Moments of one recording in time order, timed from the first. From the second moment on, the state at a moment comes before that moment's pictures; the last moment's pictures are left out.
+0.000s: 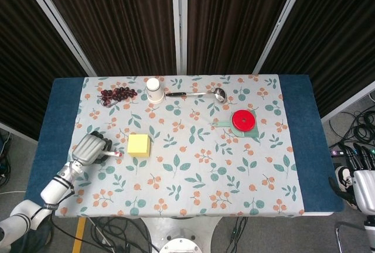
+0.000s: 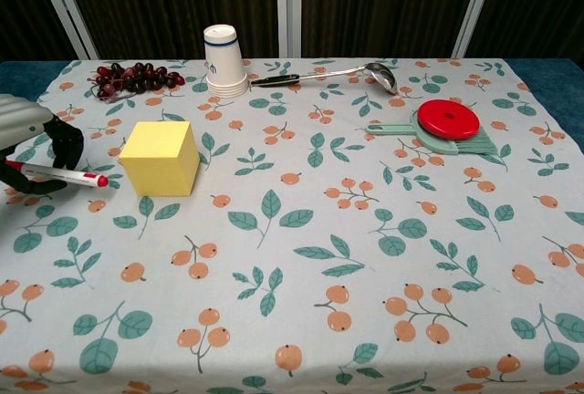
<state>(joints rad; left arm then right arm) -0.54 -1.63 0.07 -0.81 1.60 1.12 -0.26 0.03 -1.02 0.05 -1.61 -1.56 1.55 0.12</state>
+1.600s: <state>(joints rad) -0.67 -1.79 0.04 -0.63 1.63 1.08 -0.43 0.01 -1.01 0.04 -1.59 -1.54 1.55 0.14</state>
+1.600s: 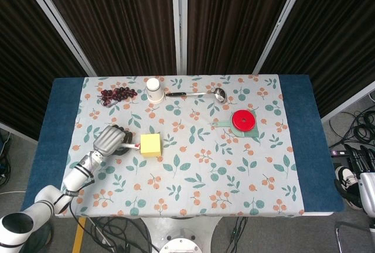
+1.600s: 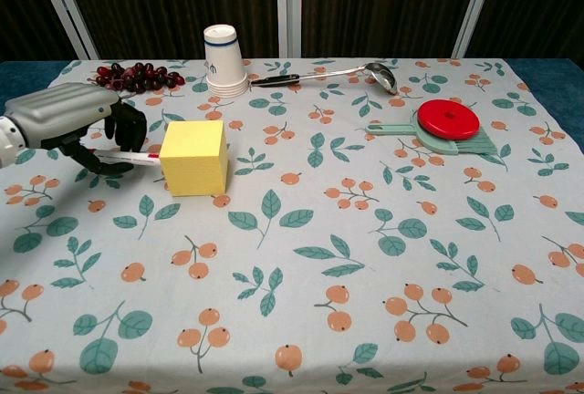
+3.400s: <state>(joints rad) -0.92 -1.92 -0.15 -0.79 1.44 0.81 -0.17 -0.01 -1.02 0.05 -1.50 -1.51 1.55 0.23</state>
